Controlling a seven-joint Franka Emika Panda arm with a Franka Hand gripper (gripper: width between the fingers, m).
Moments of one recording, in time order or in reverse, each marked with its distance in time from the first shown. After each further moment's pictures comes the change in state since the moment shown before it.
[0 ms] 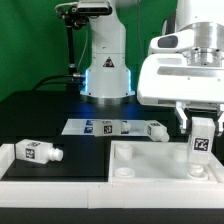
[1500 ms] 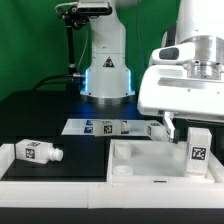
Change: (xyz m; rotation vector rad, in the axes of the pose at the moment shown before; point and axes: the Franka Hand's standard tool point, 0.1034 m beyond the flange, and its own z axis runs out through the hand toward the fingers) arm -0.016 0.001 0.011 -0.012 -0.002 -0.031
